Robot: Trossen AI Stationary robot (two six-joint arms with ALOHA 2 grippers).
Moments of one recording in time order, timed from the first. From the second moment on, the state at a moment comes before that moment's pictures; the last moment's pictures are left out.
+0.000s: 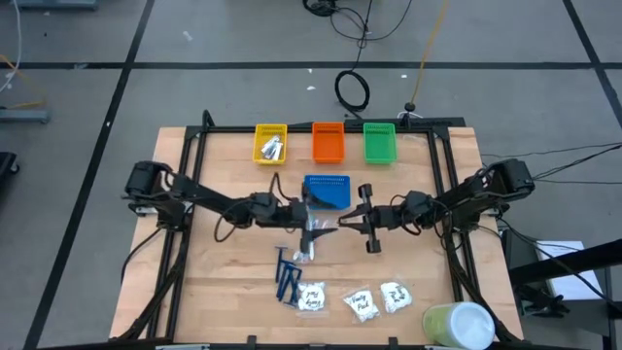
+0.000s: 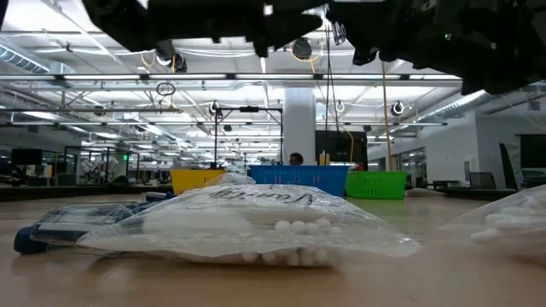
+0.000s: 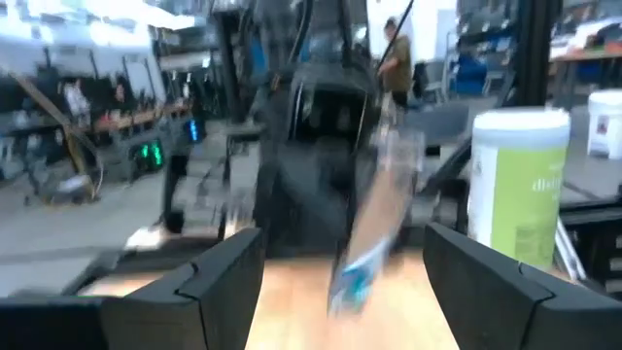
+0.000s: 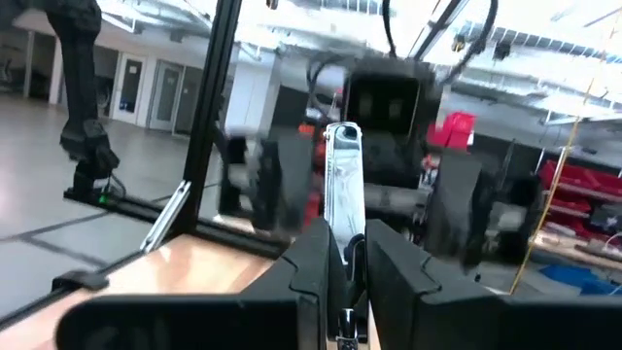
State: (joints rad) left arm -0.13 1.74 0.88 0.95 -0.07 0.14; right arm 0.11 1.54 0.37 1.43 -0.08 -0.22
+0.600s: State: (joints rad) left arm -0.14 1.77 0.93 0.94 -0.04 0.23; right arm 0.11 1.54 0.37 1.40 -0.09 -0.24
